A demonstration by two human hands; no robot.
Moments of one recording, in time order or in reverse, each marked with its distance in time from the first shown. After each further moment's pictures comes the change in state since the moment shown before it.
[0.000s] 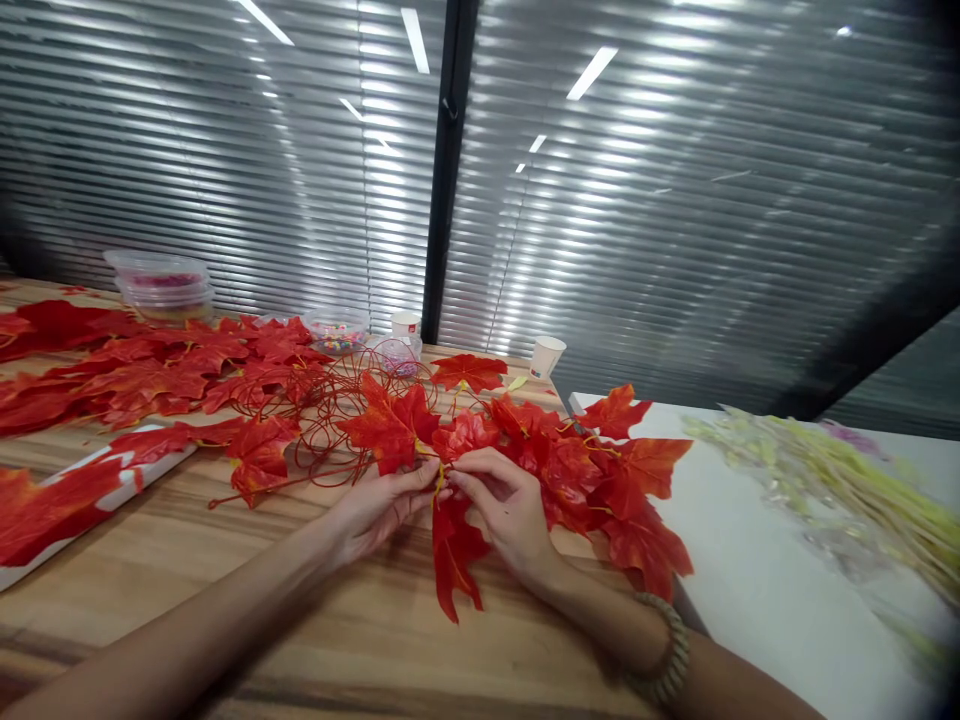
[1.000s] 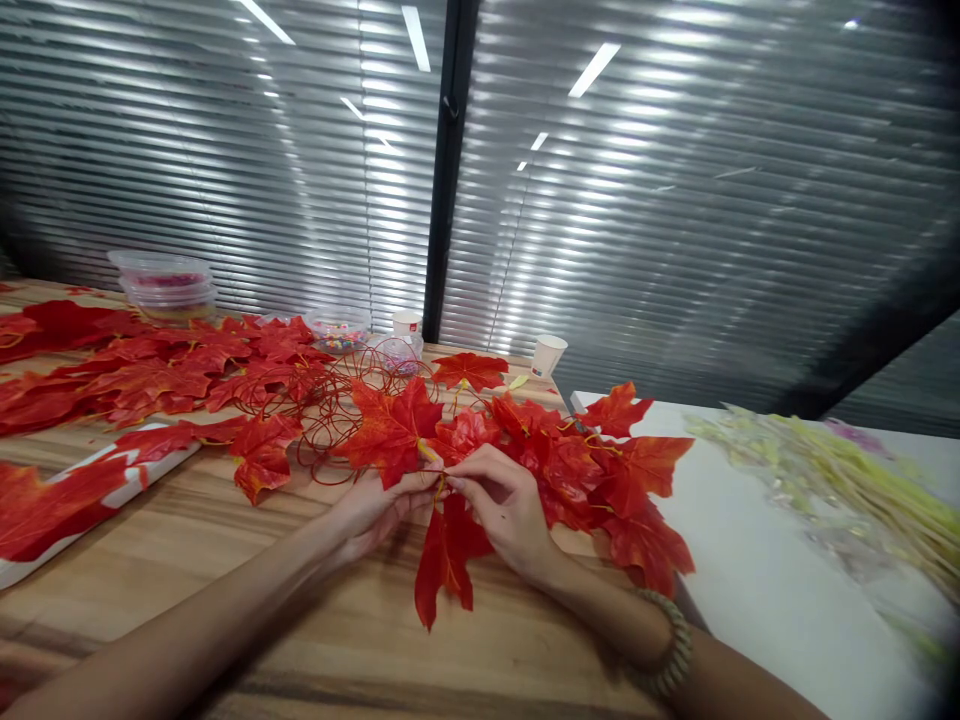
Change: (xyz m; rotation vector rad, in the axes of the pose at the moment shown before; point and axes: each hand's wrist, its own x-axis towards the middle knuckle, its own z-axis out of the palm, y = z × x) left_hand -0.002 -0.002 -0.001 0.075 -0.005 0.085; right_hand 0.002 -0.002 -0.004 -0.155 -0.087 -0.131
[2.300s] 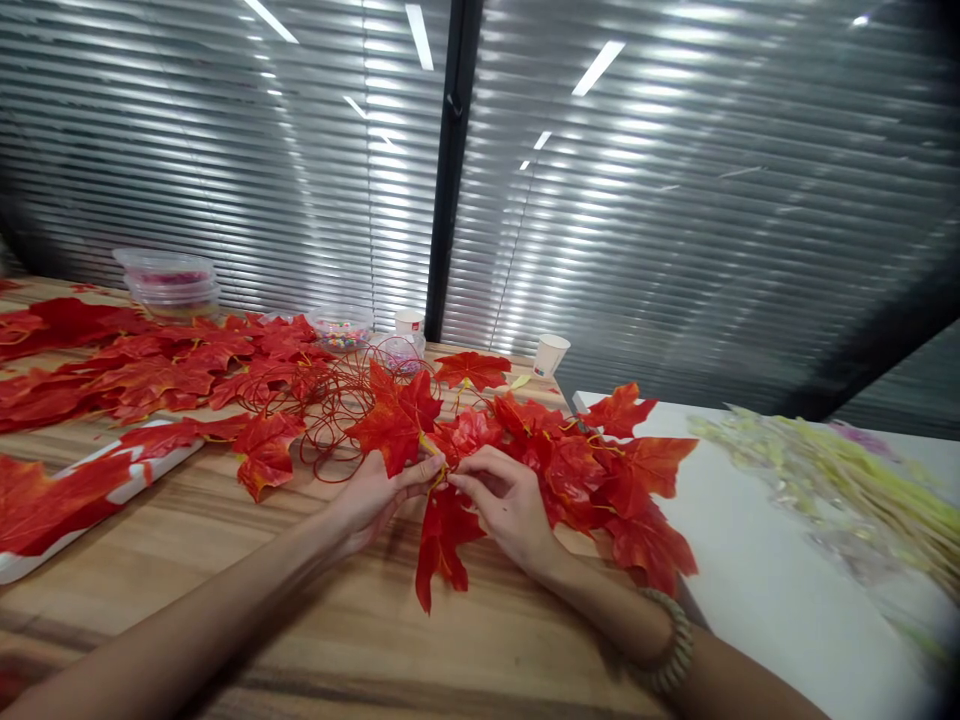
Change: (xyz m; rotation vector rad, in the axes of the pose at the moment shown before) left_hand 0.000 0.005 0.001 0.155 -0.011 0.133; right_hand 0.000 0.008 0.000 -0.012 -0.004 0.113
